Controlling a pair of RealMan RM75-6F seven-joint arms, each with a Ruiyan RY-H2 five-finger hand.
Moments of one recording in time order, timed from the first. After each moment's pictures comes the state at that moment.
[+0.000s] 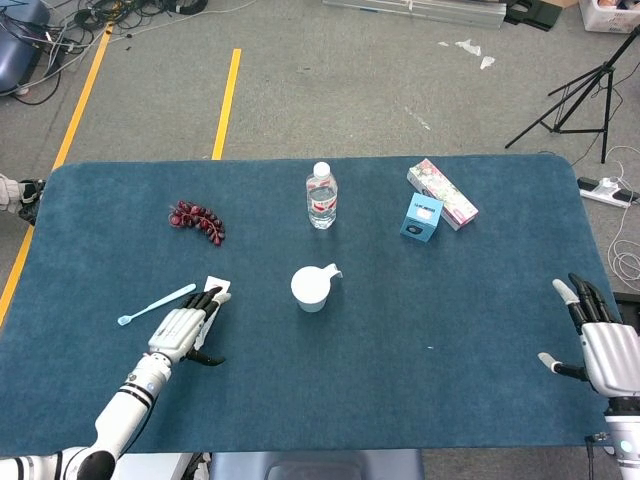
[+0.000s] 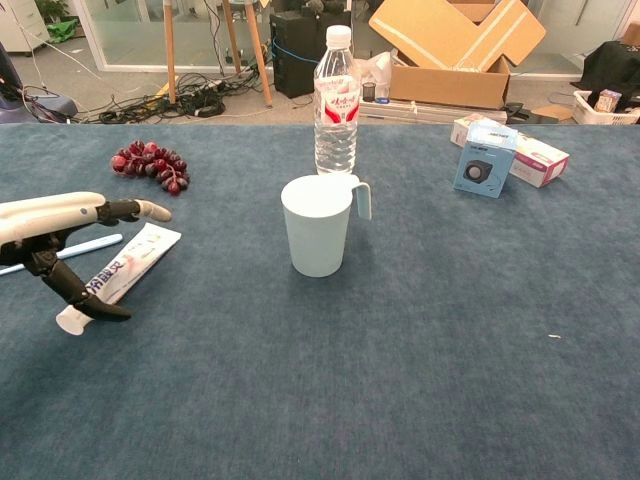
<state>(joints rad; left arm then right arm) -0.57 -1.37 -0.11 -1.77 0.98 0.95 0.30 0.06 -1.05 0.06 -1.70 -1.45 1.45 -0.05</state>
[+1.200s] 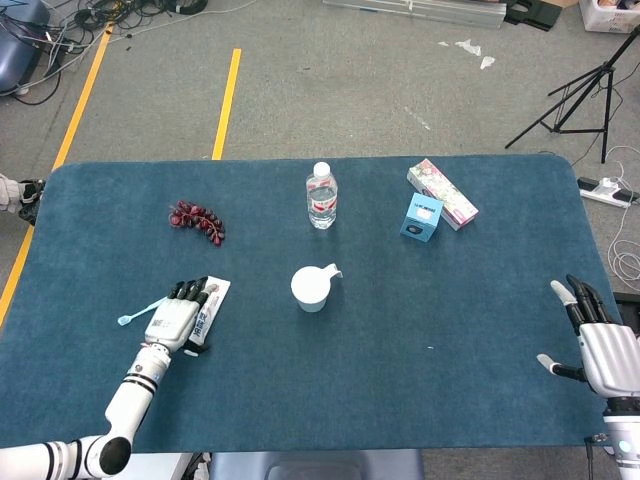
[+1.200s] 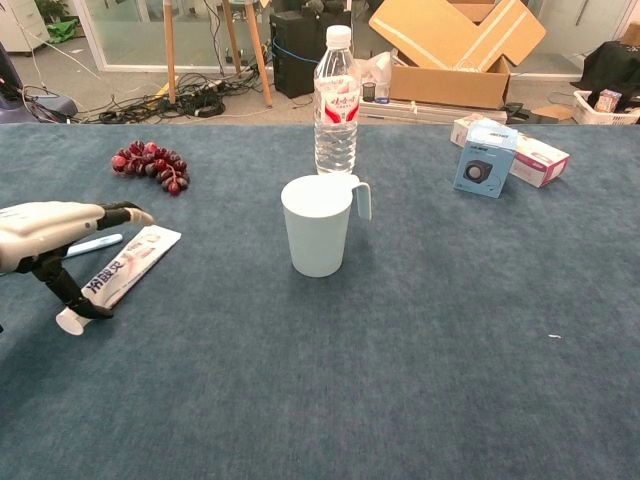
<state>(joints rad) -0.62 -1.49 -0.05 -1.57 0.91 1.05 0.49 0.06 -1.04 0.06 -1.71 -1.44 1.44 -0.06</state>
